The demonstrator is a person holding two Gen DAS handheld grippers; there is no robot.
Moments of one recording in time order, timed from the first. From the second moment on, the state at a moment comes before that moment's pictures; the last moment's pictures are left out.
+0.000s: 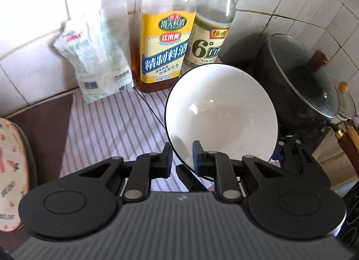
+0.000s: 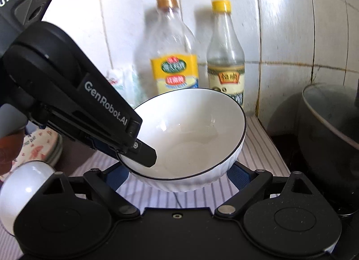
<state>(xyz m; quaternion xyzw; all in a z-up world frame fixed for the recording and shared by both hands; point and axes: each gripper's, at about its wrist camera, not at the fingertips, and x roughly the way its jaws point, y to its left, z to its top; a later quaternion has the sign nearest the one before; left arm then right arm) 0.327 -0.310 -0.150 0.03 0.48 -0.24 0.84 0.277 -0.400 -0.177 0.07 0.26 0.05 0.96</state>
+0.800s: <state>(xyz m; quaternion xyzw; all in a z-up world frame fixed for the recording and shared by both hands) 0.227 -0.198 -0.081 0.00 0.45 -0.21 0.87 0.188 -0.315 -0.101 0.03 0.23 0.10 0.97</state>
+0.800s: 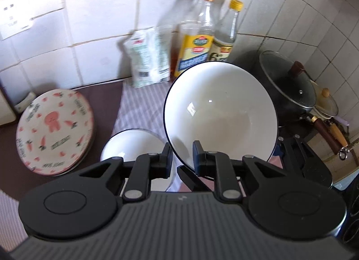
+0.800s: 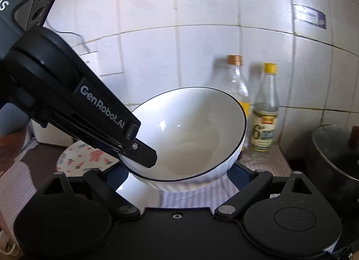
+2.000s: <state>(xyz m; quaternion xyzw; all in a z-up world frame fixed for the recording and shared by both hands) 0.267 -0.122 -0.175 -0.09 0.57 -0.14 0.81 0.245 -0.234 -0.150 -0.06 0.42 0.19 0.89</state>
